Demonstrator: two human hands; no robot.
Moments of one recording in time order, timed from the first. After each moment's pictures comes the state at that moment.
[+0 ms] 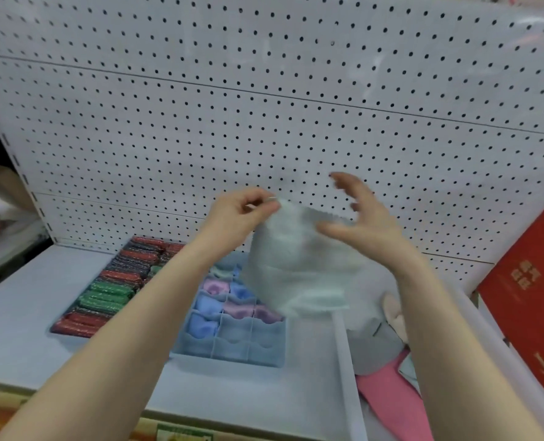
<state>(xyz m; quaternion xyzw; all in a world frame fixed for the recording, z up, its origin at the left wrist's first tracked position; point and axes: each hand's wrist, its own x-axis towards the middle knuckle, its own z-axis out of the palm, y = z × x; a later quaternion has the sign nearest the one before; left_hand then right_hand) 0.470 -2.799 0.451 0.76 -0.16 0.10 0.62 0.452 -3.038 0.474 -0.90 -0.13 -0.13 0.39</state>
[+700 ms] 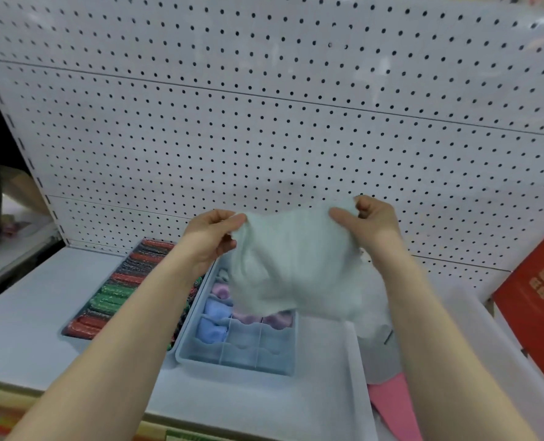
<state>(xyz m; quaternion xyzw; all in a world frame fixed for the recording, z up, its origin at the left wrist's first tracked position) 0.474 -2.755 0.428 0.62 0.05 -0.01 0.79 0.482 -3.029 0.454 -0.77 -0.02 -0.12 0.63</state>
